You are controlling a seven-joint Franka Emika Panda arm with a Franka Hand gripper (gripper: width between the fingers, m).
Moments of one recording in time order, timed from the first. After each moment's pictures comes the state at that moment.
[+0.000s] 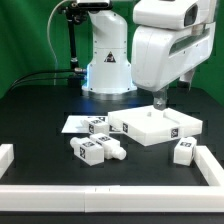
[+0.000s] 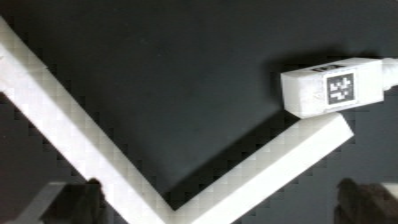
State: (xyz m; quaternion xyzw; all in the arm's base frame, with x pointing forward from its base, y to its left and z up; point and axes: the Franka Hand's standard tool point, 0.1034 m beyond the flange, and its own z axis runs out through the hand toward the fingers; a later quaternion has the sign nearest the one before) arm 0.598 0.066 0.140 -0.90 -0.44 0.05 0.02
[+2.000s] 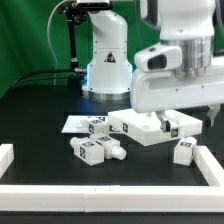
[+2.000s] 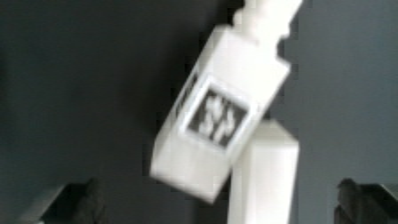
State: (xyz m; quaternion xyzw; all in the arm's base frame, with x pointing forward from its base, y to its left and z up) arm 0.511 0.124 0.048 -1.00 -0.02 0.01 0.05
